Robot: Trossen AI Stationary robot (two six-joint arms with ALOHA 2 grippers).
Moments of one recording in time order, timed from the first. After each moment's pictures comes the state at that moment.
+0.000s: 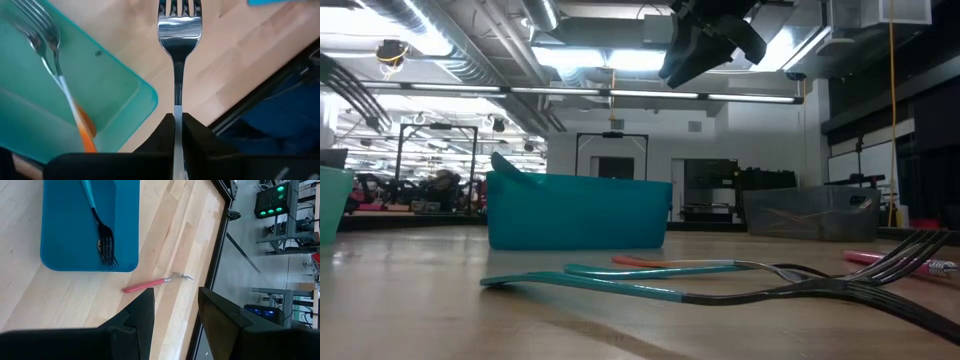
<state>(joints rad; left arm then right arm) -0.82 1.37 1.09 -0.99 -0.08 -1.81 0.09 1.63 1.43 -0.65 0.43 -0.66</state>
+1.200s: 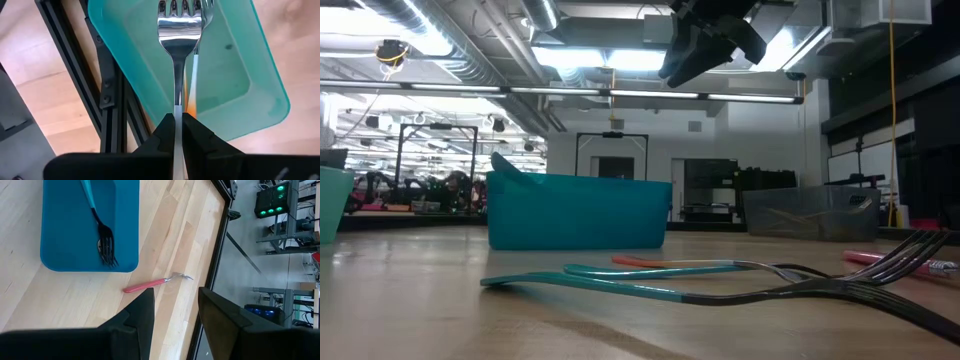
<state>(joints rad) -0.92 1.37 1.09 -1.35 0.06 -2.22 0.09 1.63 1.43 -0.65 0.43 -0.65</state>
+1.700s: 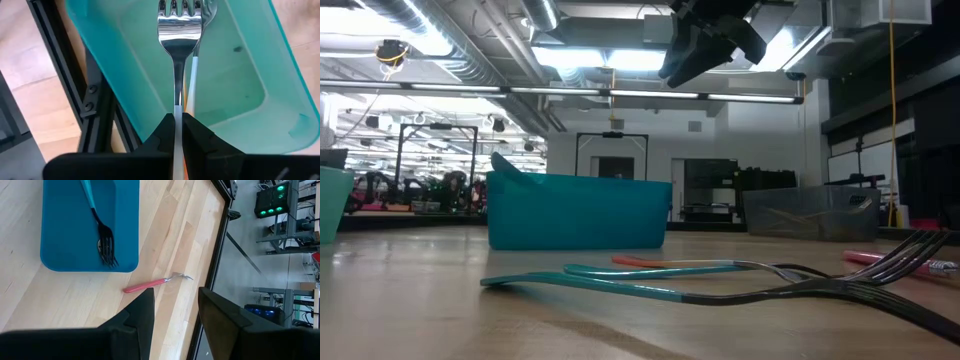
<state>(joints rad) -0.92 1.55 1.09 -1.32 0.06 -2.22 0.09 1.63 1.43 -0.65 0.43 -0.65</state>
